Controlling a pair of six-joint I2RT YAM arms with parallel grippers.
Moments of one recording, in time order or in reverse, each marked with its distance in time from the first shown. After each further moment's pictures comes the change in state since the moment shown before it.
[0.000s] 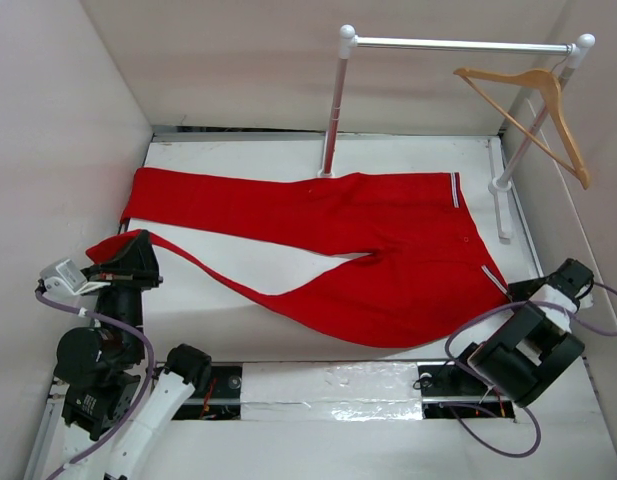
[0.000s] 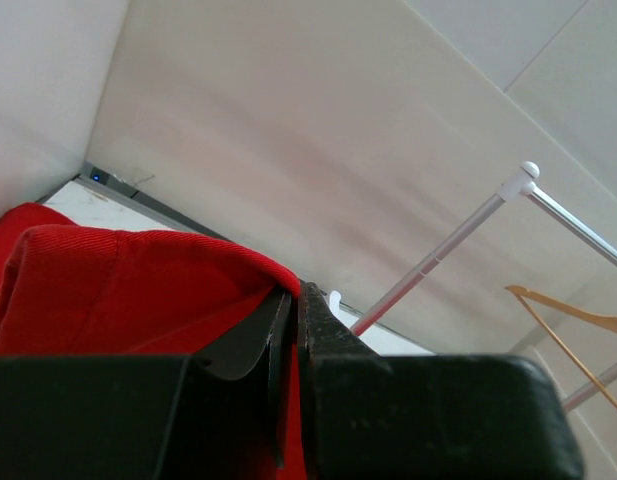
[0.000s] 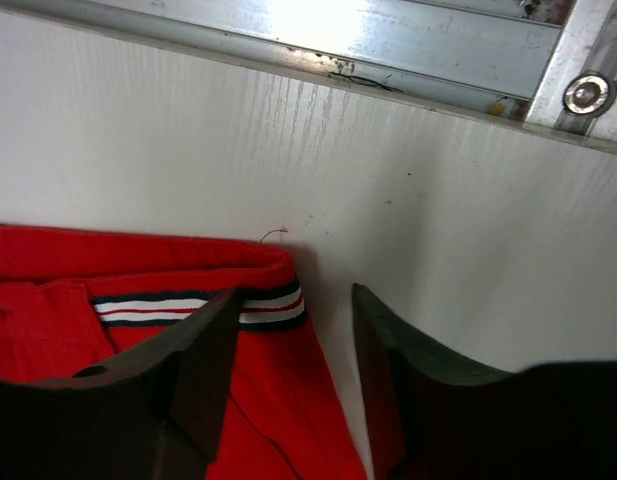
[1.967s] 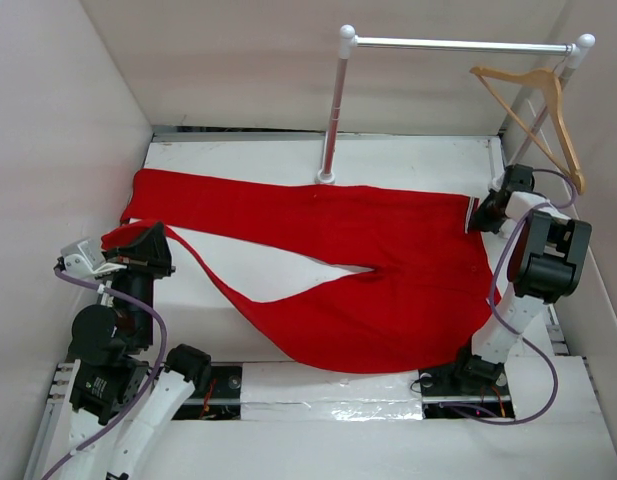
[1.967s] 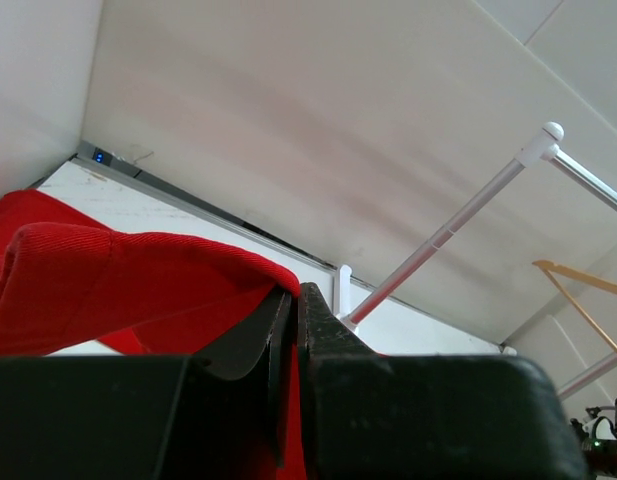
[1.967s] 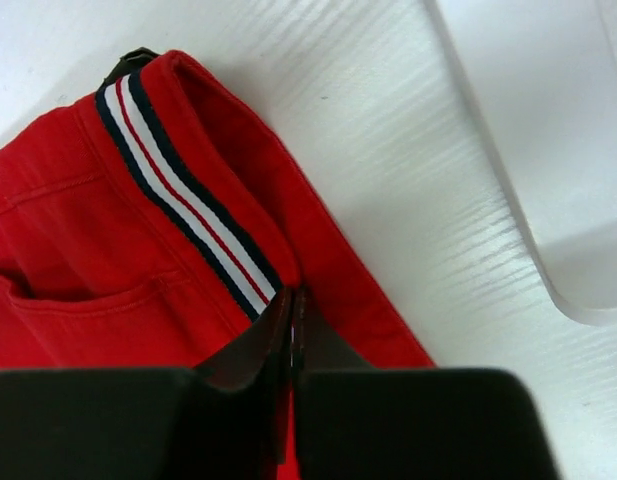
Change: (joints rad) left arm 0.040 0.087 0.000 0.001 0.065 -0.006; right arm 0.533 0.750 0.742 -0.045 -0.018 -0.200
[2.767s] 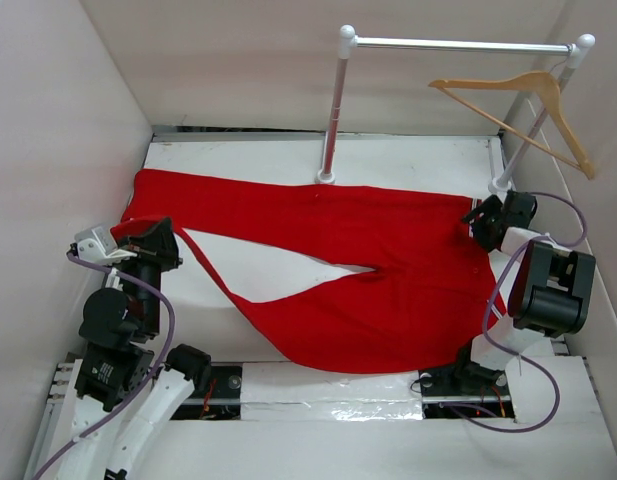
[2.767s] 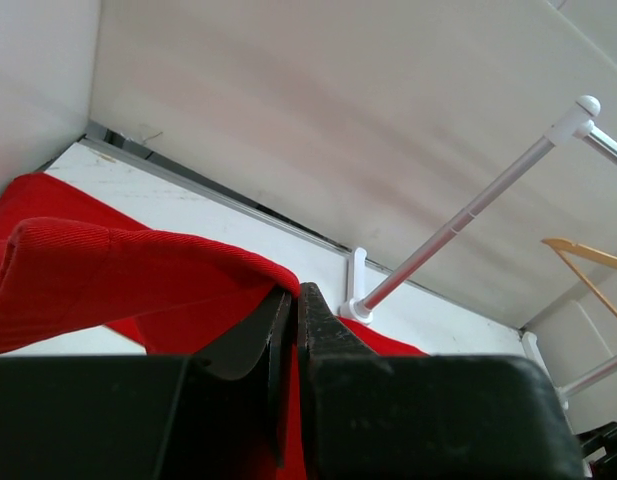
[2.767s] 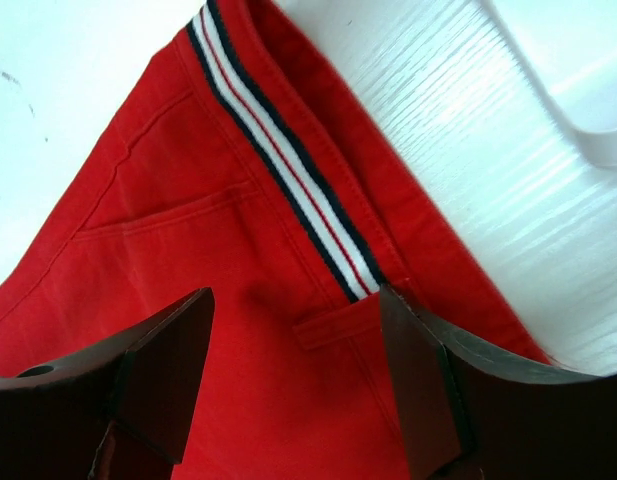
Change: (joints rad) left arm 0.000 0.072 0.000 0.000 -0.006 0.000; right arm -0.006 -0.267 -0.418 0.430 -0.042 0.224
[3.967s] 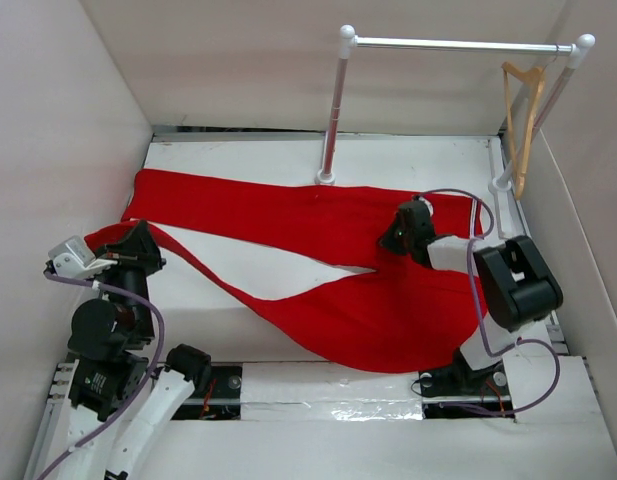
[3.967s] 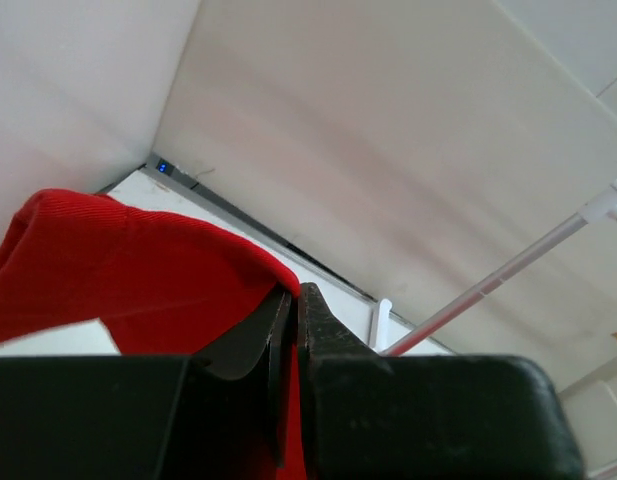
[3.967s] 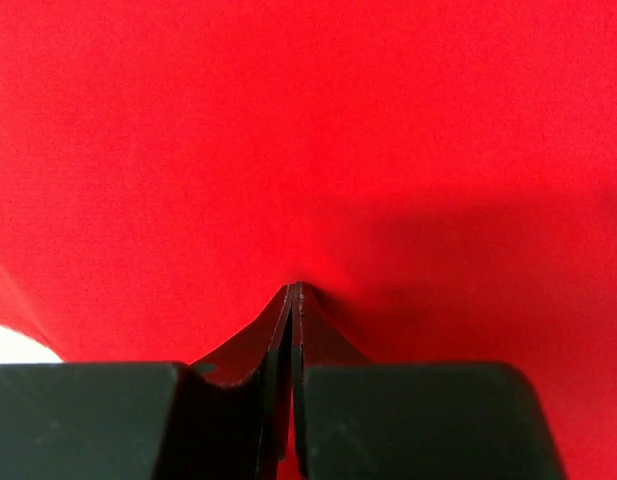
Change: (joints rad) left arm -0.003 -0.026 0.026 -0.015 -0.163 -0.002; right arm 0.695 -0.006 -0.132 0.137 0.197 0.153
